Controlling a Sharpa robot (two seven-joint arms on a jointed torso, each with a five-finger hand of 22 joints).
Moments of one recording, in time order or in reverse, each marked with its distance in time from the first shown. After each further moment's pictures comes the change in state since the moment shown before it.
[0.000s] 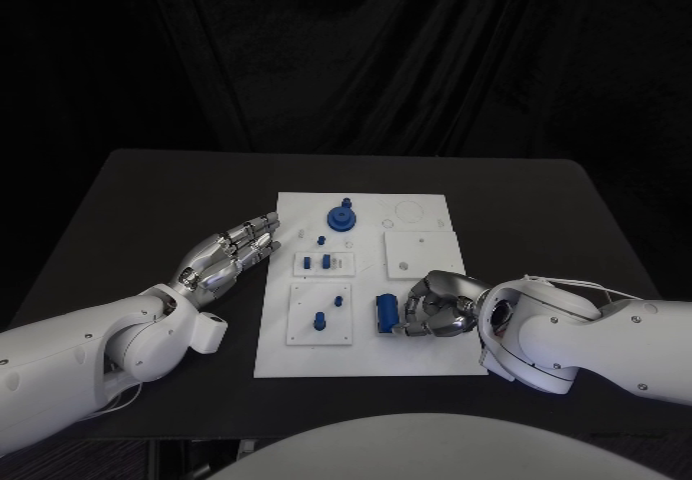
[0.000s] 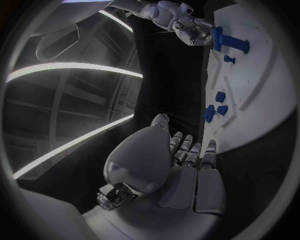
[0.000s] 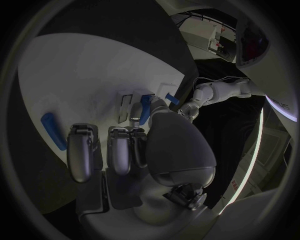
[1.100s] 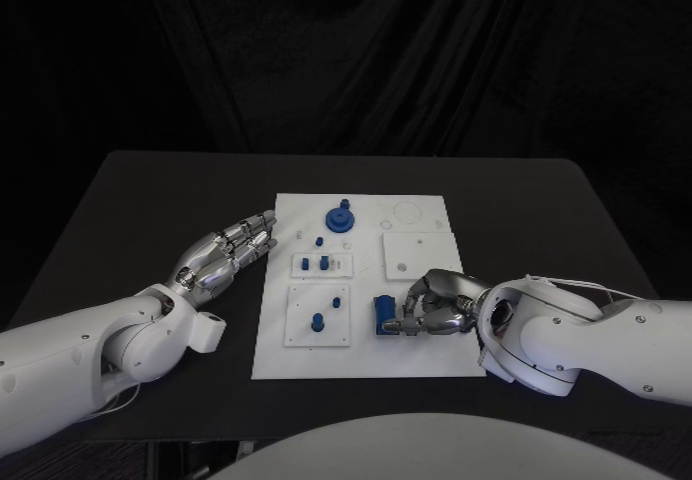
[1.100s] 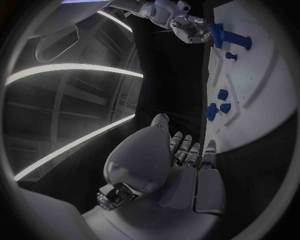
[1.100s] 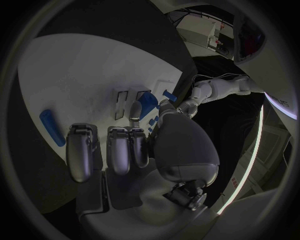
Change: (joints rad) left arm 0.003 0.000 0.000 0.002 0.000 -0.015 0.009; left_hand 0.000 0.000 -0.008 -0.003 0.000 0.000 0.000 -0.004 -0.001 -0.004 -0.018 -0.008 -0.001 -0.007 -0.015 0.000 -0.001 0.000 -0.002 -0.009 0.000 -0.002; right arm 0.005 -0.013 0.001 0.030 0.009 -0.024 -0.014; right_hand -0.187 -0.066 -0.013 0.028 -0.288 0.011 0.011 -0.023 -0.021 0.000 0.014 0.000 -0.001 0.000 0.014 0.000 0.000 0.000 0.000 0.014 0.000 0.000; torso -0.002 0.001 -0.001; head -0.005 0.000
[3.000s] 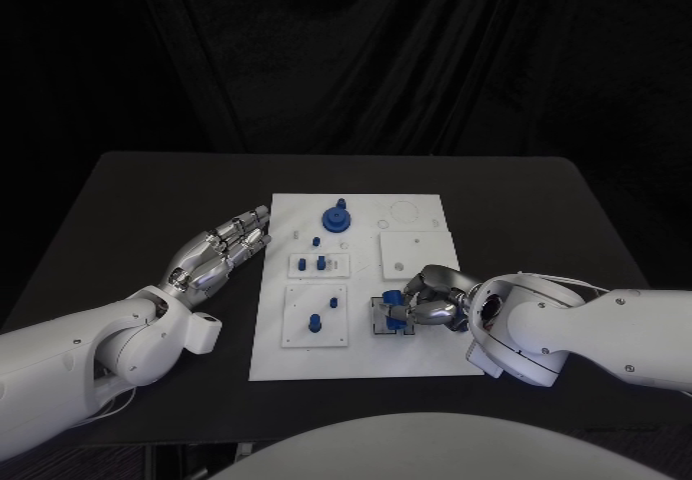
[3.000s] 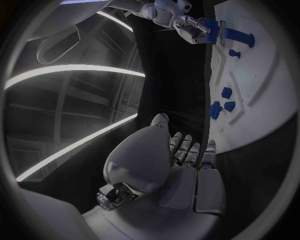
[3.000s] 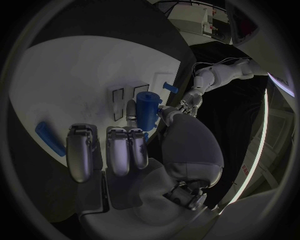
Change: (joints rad) left arm 0.005 -0.006 0.000 0.016 0.000 -0.022 0.027; left_hand -0.004 -0.004 -0.003 -0.003 0.000 -0.009 -0.009 -0.004 -0.001 0.000 0.000 0.000 0.001 0.004 -0.003 0.000 0.000 0.000 -0.004 -0.004 0.000 0.000; right arm 0.010 0.030 0.000 -0.025 0.151 -0.056 -0.005; right_hand -0.135 -0.032 0.340 -0.006 0.384 0.045 0.027 -0.213 -0.169 0.000 0.015 0.000 0.000 0.000 0.007 0.000 0.000 0.000 -0.001 0.008 0.011 0.000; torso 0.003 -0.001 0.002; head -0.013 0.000
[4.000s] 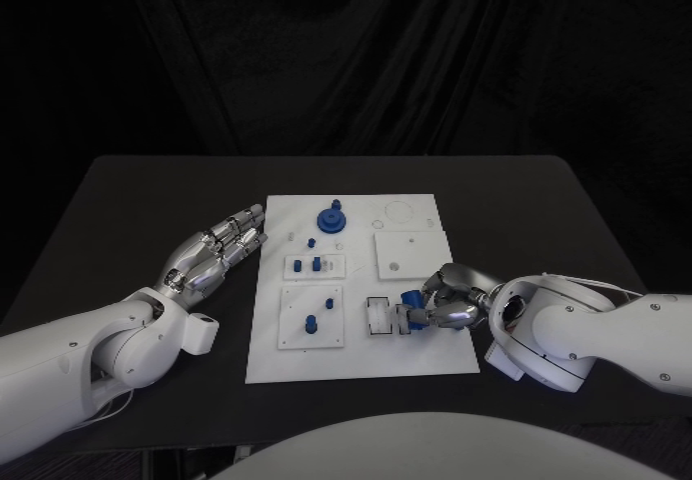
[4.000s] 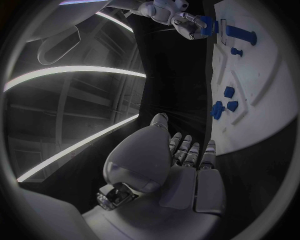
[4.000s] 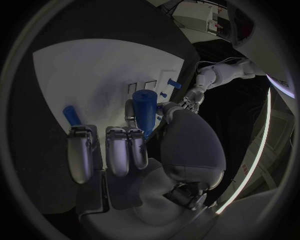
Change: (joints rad) left arm 0.000 0.007 0.000 -0.009 0.000 -0.002 0.016; left_hand -0.008 0.000 -0.010 0.004 -0.004 -0.007 -0.007 -0.004 -0.001 0.000 0.000 -0.004 -0.001 0.000 -0.007 0.000 -0.001 0.000 0.004 -0.004 0.000 -0.001; right arm -0.005 -0.106 0.000 0.057 -0.029 -0.015 -0.001; right_hand 0.131 -0.064 0.028 0.027 0.294 0.011 0.000 0.041 0.021 0.004 -0.004 0.000 0.000 0.000 0.000 0.000 0.000 0.000 -0.001 0.001 0.029 -0.001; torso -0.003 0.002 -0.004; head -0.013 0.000
